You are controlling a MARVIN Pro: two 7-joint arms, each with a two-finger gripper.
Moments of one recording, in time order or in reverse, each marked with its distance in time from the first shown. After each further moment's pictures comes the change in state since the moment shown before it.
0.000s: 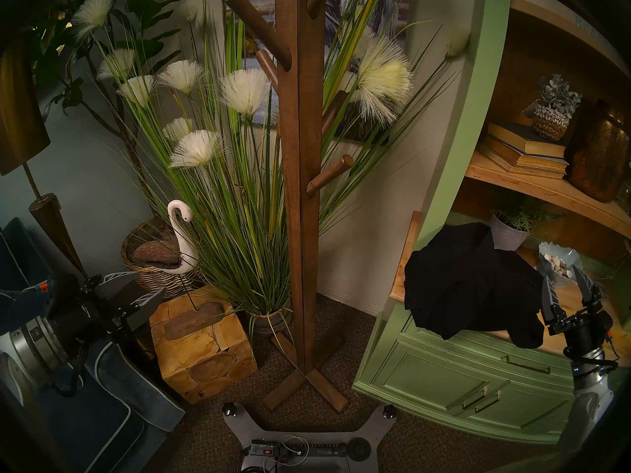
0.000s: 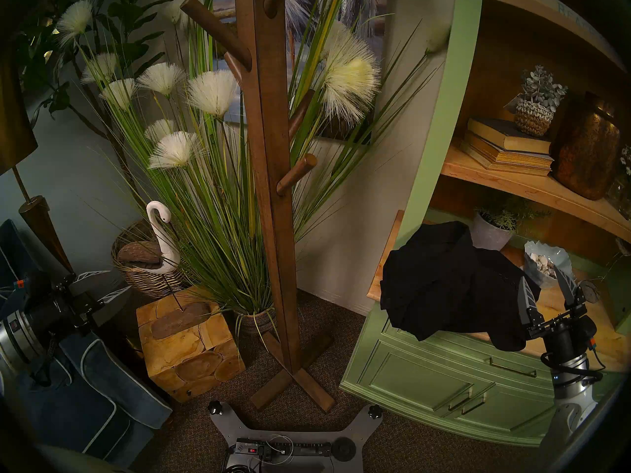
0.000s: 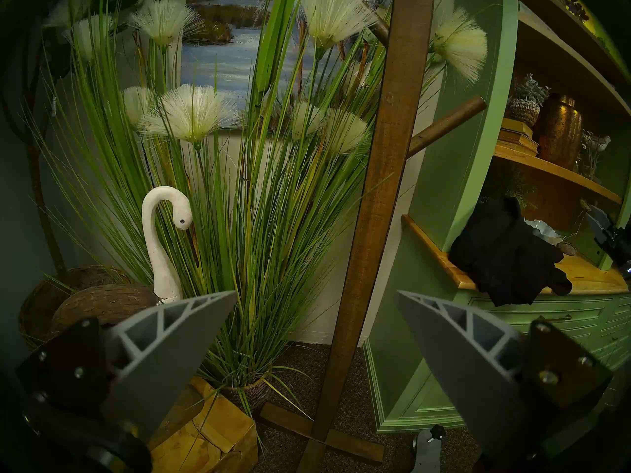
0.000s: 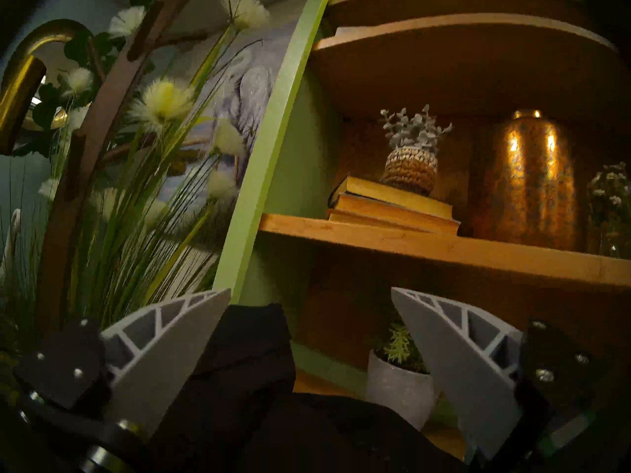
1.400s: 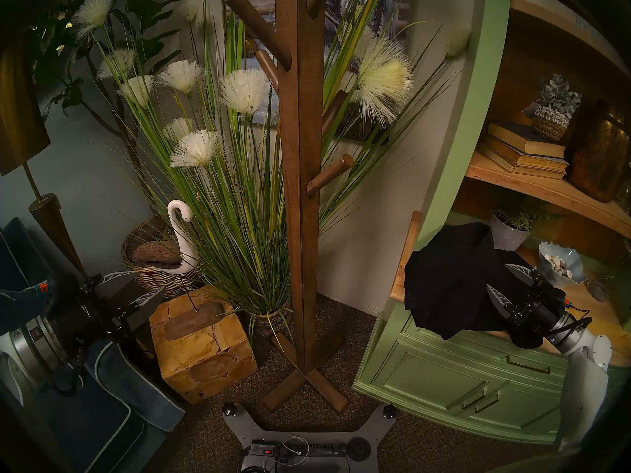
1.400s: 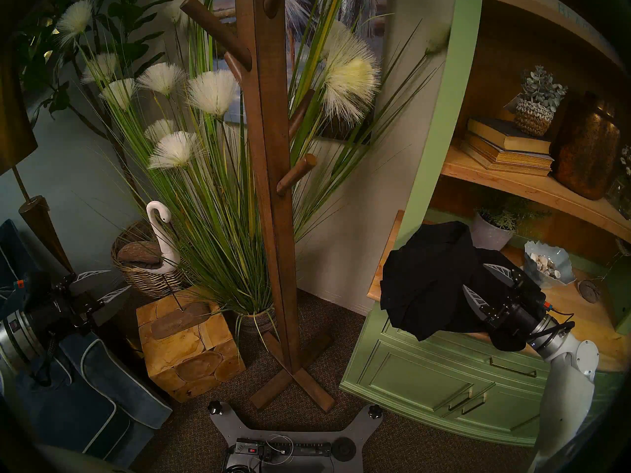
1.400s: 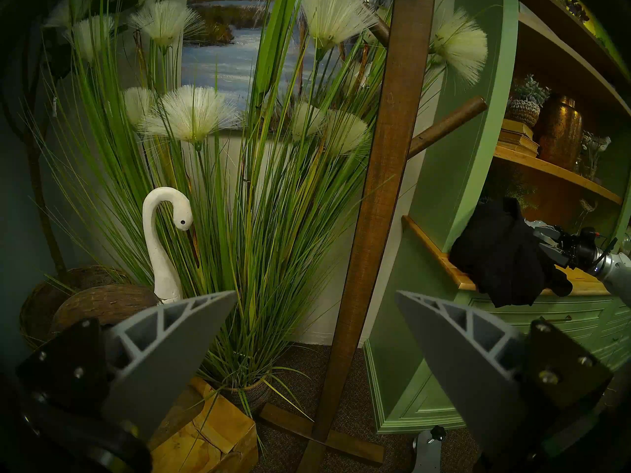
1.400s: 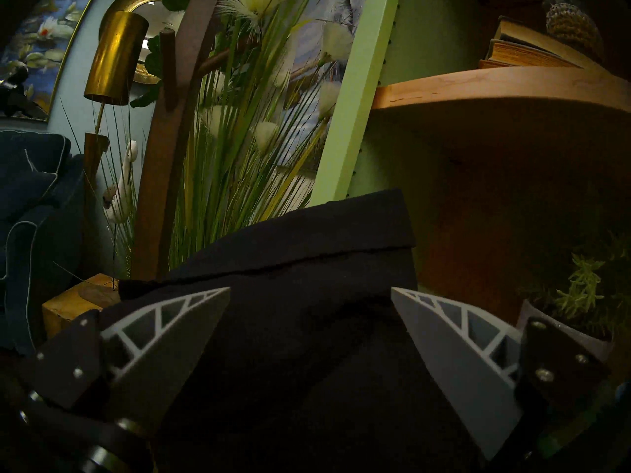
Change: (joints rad) left arm -0.002 -0.003 -0.001 -0.001 0.000 0.000 0.000; right arm 0.360 0.326 -0.176 0.473 -0.199 0.052 0.371
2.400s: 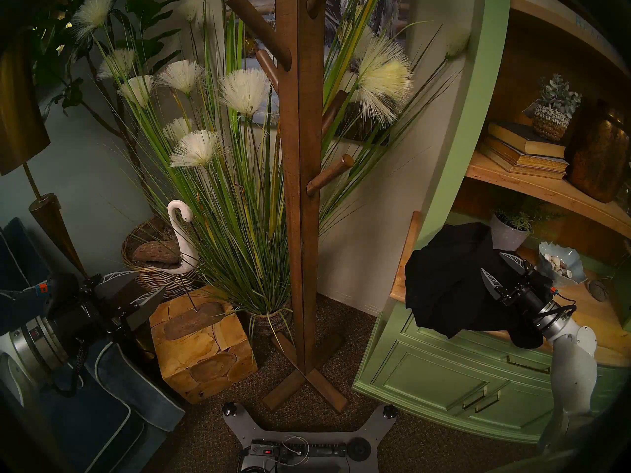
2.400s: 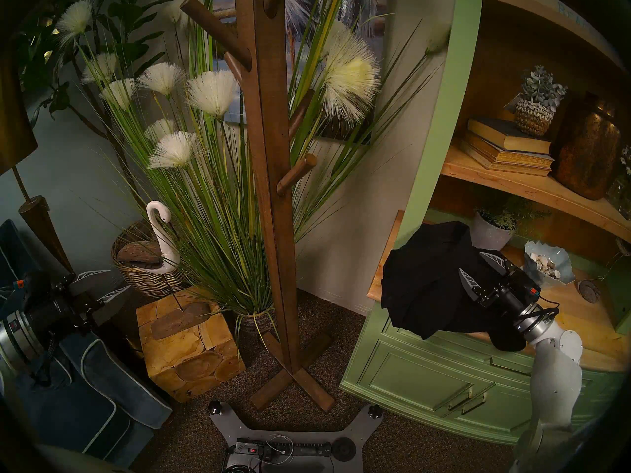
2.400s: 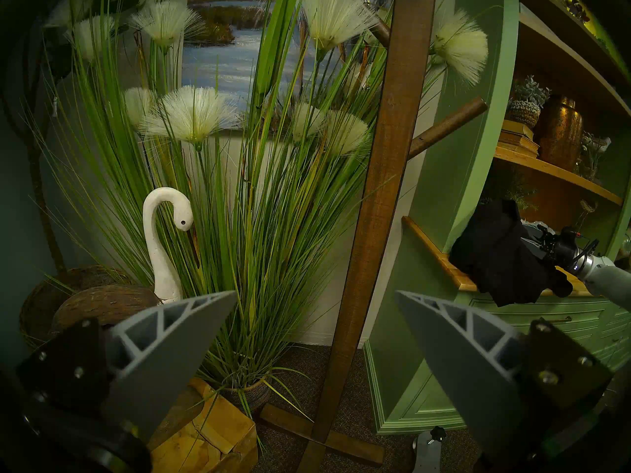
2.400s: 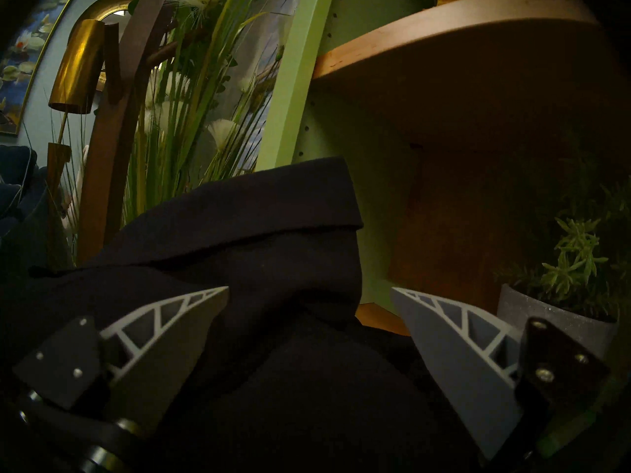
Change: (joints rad) left arm -0.001 -0.002 0.000 0.000 0.000 0.001 0.000; right arm 0.200 0.068 -0.149 0.315 0.031 -0.135 -0.089
